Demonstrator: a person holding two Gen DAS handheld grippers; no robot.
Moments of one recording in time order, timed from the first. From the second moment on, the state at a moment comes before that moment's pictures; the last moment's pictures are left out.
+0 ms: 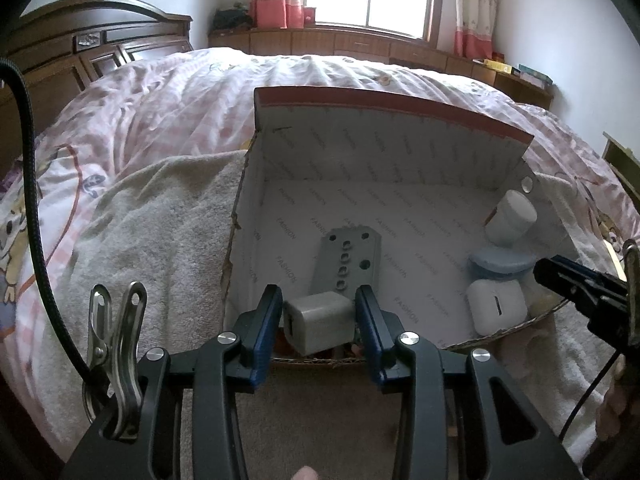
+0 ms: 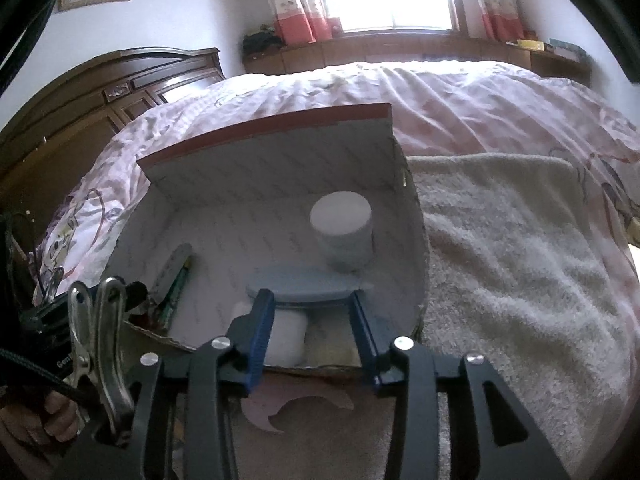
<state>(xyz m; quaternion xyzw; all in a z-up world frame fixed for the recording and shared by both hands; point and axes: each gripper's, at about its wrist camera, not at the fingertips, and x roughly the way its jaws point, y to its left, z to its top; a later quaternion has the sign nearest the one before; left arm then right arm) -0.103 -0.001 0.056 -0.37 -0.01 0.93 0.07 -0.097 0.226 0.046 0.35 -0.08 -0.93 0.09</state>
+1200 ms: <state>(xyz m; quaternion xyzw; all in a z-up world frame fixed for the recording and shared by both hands) -0.050 -0.005 0.080 -0.36 -0.02 0.93 0.10 -0.025 0.221 0.064 0.30 -0.06 -0.95 0.11</state>
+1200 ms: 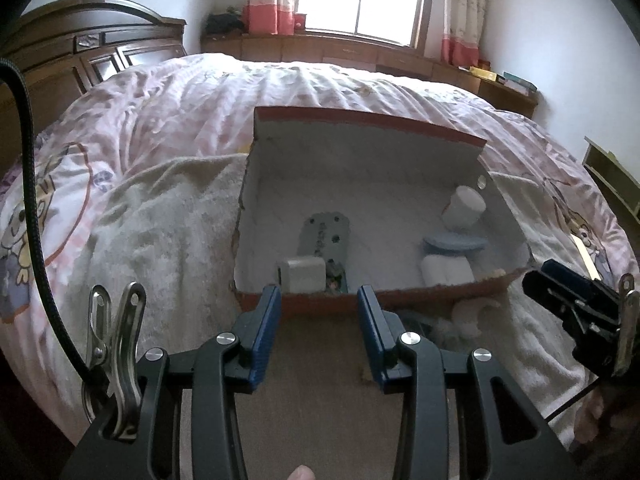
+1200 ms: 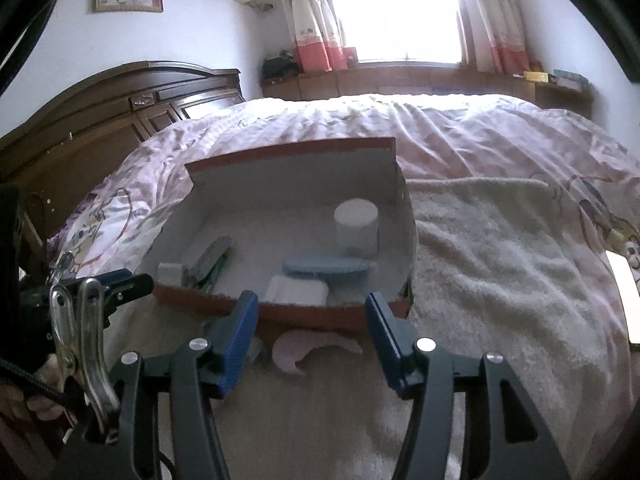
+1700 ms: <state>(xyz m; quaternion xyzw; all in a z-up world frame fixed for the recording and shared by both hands) -0.042 0.019 0.040 -0.43 -0.05 0.89 0.16 -0.012 0.230 0.025 0.35 -0.04 -0.93 0.09</state>
